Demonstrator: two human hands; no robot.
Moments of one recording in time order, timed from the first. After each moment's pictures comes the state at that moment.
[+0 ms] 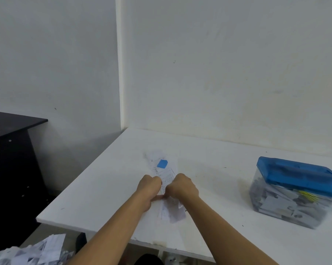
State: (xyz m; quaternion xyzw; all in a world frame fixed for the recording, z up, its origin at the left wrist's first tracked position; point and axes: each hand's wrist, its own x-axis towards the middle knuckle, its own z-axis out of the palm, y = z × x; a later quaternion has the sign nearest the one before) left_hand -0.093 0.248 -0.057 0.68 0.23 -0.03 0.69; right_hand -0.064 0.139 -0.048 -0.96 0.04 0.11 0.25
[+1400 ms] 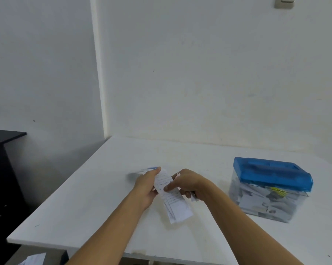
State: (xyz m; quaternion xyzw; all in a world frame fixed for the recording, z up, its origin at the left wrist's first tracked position) left_hand -0.085 0.200 -0.023 0.51 0.18 -0.05 0.84; right_hand -0.054 0.048 0.005 -0.88 -0.04 0.23 0.40
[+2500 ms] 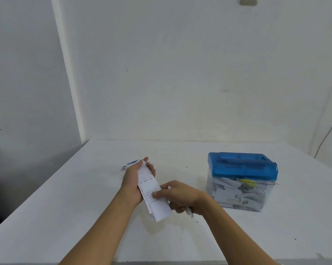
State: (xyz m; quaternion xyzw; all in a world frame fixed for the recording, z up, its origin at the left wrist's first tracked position) left_hand -0.073 0.156 -0.008 0.30 0.11 -0.07 0.95; right_hand -0.097 -0.006 -0.005 -0.82 -0.13 0.27 0.49
